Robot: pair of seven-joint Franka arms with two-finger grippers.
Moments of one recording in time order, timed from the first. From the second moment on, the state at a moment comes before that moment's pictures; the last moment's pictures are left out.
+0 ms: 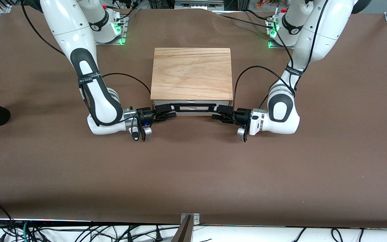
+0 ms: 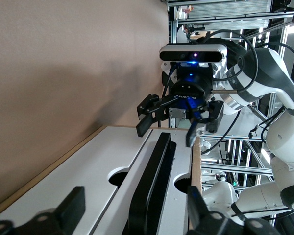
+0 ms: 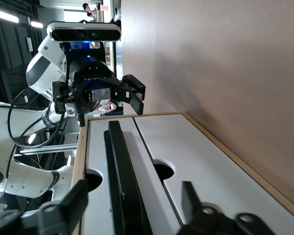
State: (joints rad) left arm -0.23 0.70 -0.12 -1.76 -1.46 1.87 0.85; right arm 0.38 0.72 -0.03 -1.70 1.45 1.79 -0.81
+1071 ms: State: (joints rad) left arm -0.22 0.69 -0.12 -1.78 -1.47 1.86 0.93; right arm 0.37 0.73 -0.04 -1.72 1.47 1.74 -0.87
